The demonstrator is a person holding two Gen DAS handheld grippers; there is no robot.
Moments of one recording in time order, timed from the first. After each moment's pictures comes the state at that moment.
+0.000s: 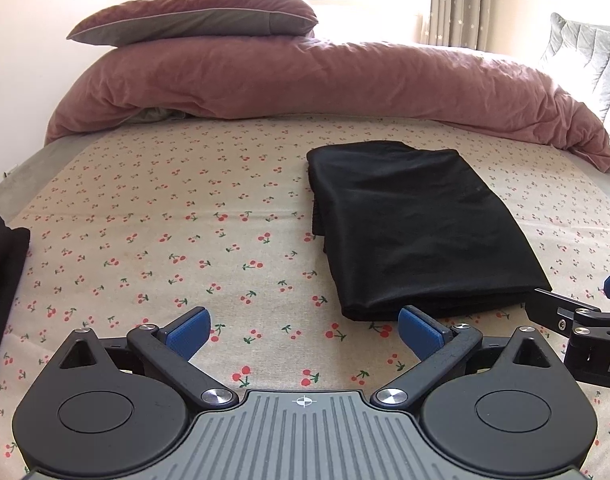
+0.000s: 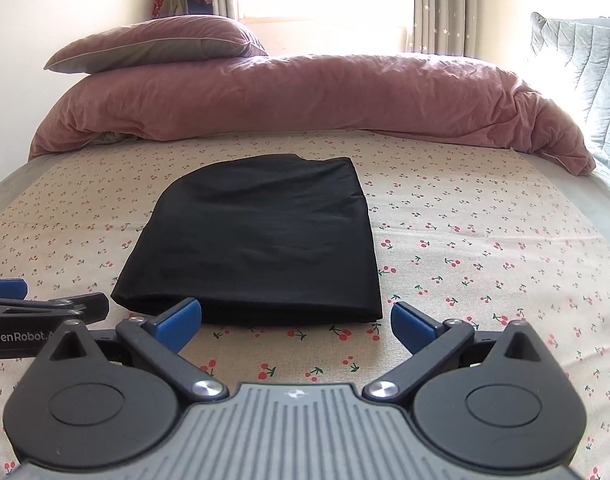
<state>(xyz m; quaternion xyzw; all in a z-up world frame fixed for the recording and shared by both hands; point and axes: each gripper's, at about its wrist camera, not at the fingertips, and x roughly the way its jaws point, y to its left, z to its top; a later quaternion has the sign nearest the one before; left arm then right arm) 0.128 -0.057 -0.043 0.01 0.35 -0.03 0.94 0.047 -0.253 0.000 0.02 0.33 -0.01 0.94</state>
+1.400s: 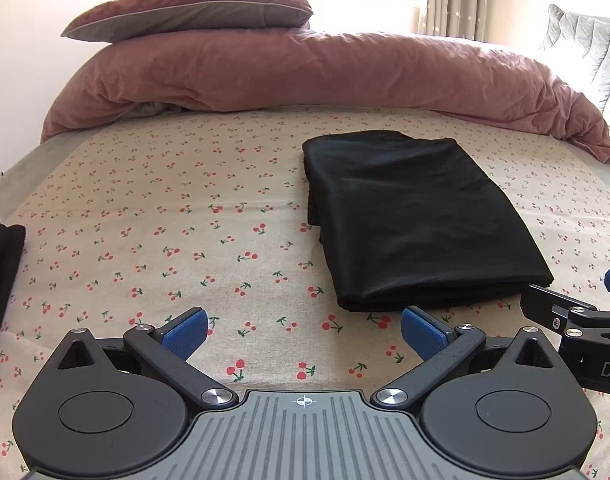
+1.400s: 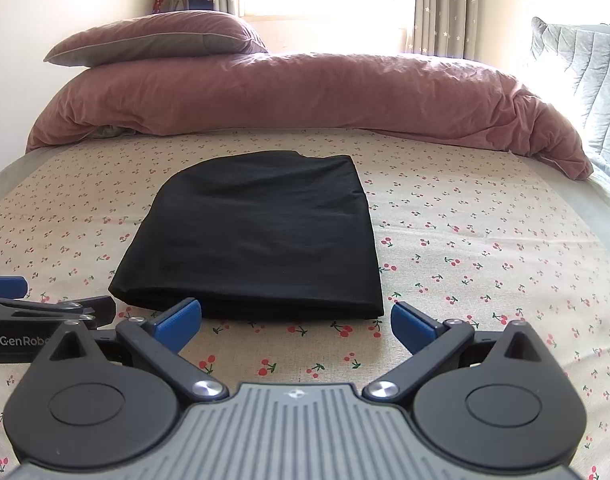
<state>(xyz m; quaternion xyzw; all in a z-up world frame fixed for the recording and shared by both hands) 0.130 -0.059 -0.048 0.02 0.36 -0.04 0.93 0.047 -0.245 -0.003 0.01 0.33 -0.02 0.94</state>
